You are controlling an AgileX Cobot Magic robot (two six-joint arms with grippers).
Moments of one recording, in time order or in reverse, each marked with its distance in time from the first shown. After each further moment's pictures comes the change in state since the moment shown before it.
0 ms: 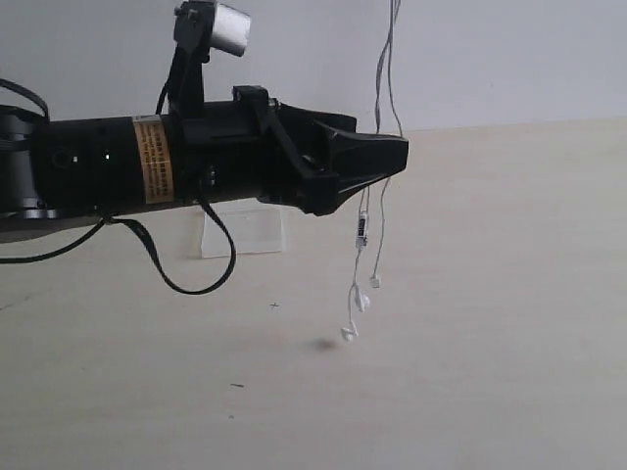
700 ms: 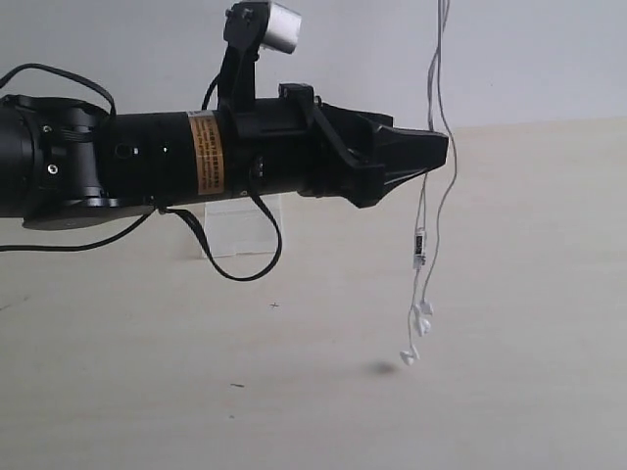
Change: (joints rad) left arm -0.044 0.098 -0.103 -0.007 0.004 -0.032; right arm 0.000 0.000 0.000 -0.002 0.003 0.000
